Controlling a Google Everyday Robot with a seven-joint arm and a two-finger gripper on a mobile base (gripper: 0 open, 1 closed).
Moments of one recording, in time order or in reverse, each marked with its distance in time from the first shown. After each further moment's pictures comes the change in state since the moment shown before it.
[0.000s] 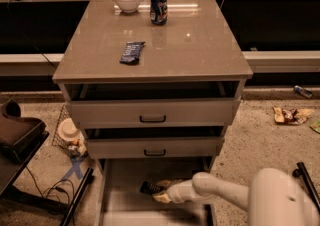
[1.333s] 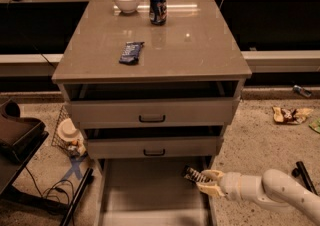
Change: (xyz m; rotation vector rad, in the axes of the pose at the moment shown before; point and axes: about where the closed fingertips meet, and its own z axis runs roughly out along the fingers) arm -0.080 0.036 -0.285 0.098 -0.154 0.136
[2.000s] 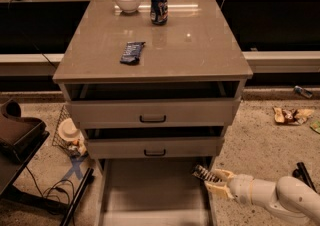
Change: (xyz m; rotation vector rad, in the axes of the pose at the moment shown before) arm -0.018 0.005 -0.046 0.098 -0.058 0.020
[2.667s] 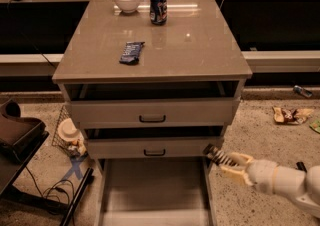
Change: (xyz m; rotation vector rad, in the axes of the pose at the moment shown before) arm -0.090 0.006 -0.071 0.096 -0.044 -0.014
